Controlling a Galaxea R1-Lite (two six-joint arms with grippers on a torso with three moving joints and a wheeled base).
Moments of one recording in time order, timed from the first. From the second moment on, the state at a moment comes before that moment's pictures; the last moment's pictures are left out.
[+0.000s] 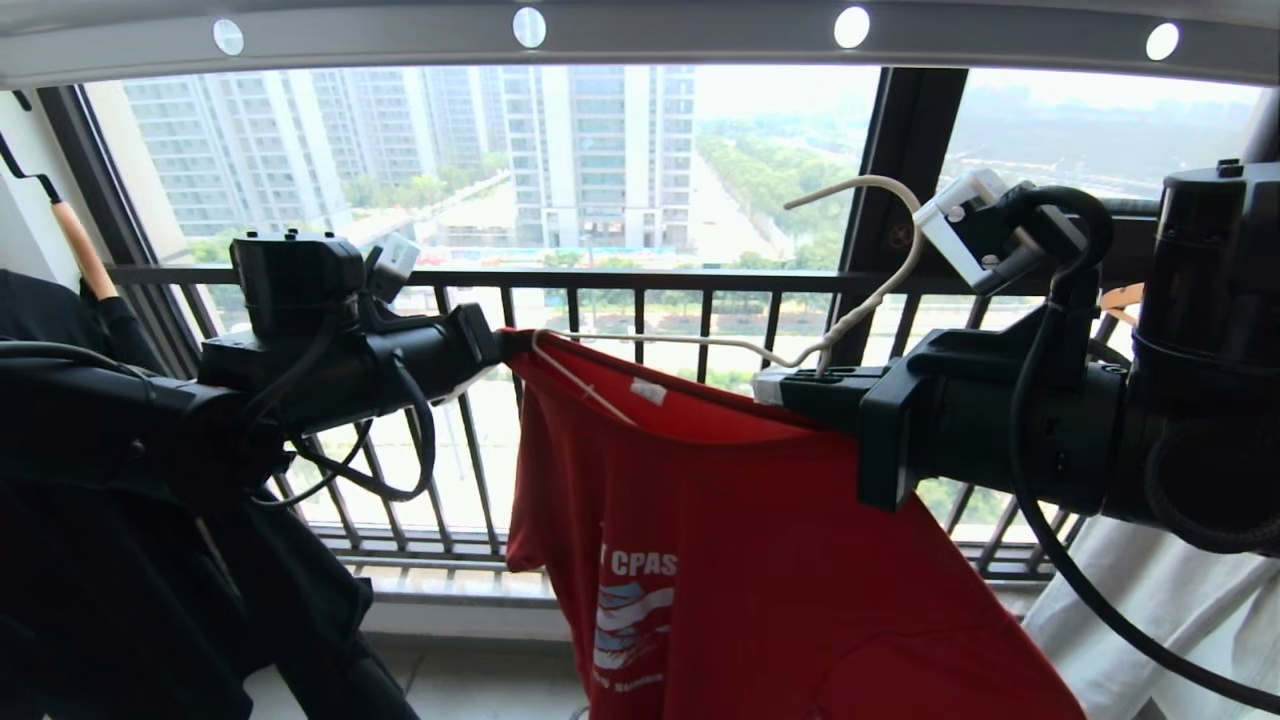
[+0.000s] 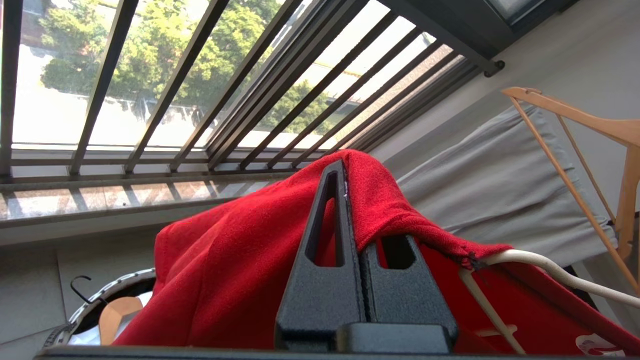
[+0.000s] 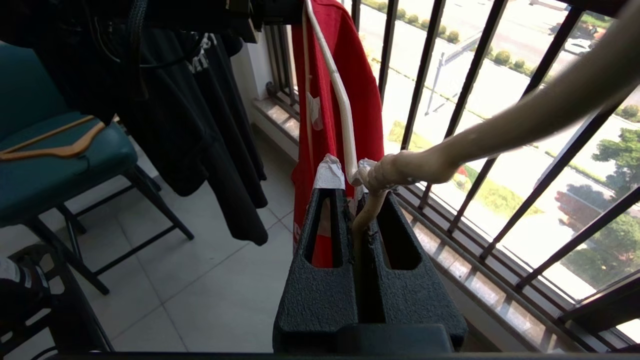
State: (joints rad) left arm -0.26 1.80 -1.06 -0.63 -0.45 -0.63; right arm 0.69 1.46 -0.98 -0.31 0.10 0.02
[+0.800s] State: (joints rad) left arm -0.38 1.81 -1.01 -0.61 -0.38 -0.49; right arm 0.69 1.48 -0.99 -0.49 0.07 0.14
